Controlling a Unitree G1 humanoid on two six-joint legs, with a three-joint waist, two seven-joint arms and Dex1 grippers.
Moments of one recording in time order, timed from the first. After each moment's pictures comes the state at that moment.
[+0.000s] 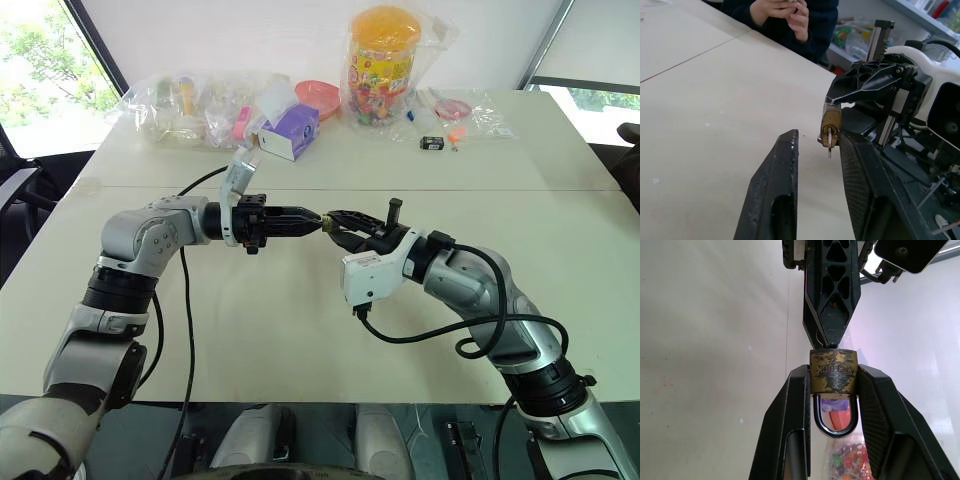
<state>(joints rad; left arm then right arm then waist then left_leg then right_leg) -0.79 0.43 -0.10 0.18 -0.62 0.82 -1.18 -0.34 -0.70 0.18 -0.39 -0.39 -0.23 0.64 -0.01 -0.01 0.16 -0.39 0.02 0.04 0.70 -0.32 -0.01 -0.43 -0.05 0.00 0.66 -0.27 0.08</state>
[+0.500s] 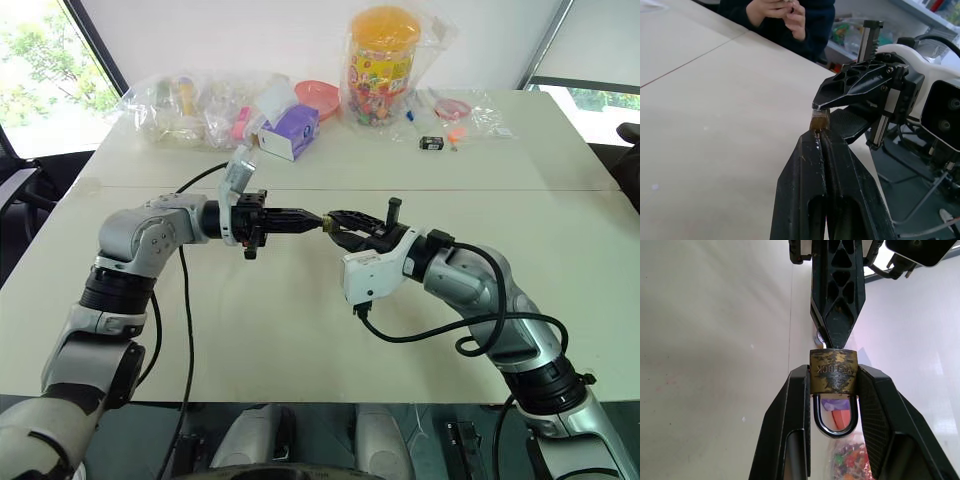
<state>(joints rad) -0.78 0.45 -0.11 0.13 -0.60 0.79 -1.18 -0.35 -0.69 0.18 -0.39 -0.38 -0.22 0.66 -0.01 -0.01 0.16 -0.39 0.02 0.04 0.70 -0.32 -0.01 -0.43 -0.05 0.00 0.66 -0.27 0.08</state>
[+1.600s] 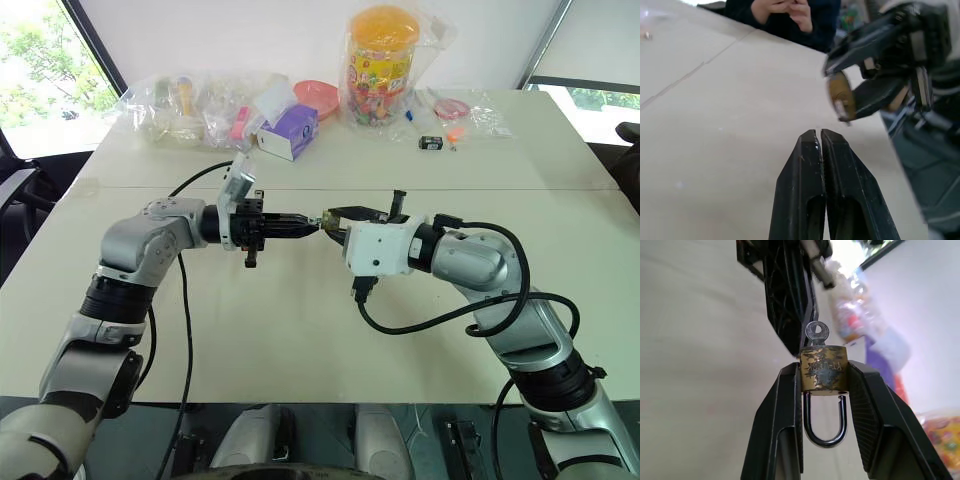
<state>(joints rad) -0.74 0.45 -0.09 0.13 -0.60 0.79 -1.18 -0.42 -0.72 0.17 -0.52 -0.10 0.14 0.81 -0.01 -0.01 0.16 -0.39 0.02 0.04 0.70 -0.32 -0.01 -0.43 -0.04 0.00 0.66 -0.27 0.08</state>
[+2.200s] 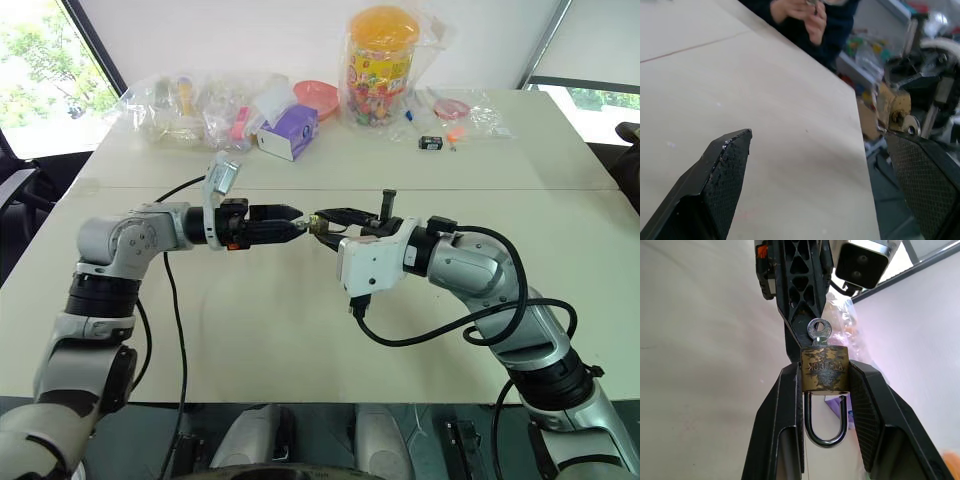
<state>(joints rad) -0.73 0.51 -0.07 0.07 -0.66 0.95 -1.21 -0.42 -0.72 0.18 -0.50 -0.14 0.02 0.81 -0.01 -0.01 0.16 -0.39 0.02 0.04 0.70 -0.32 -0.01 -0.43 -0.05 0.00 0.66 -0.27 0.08</state>
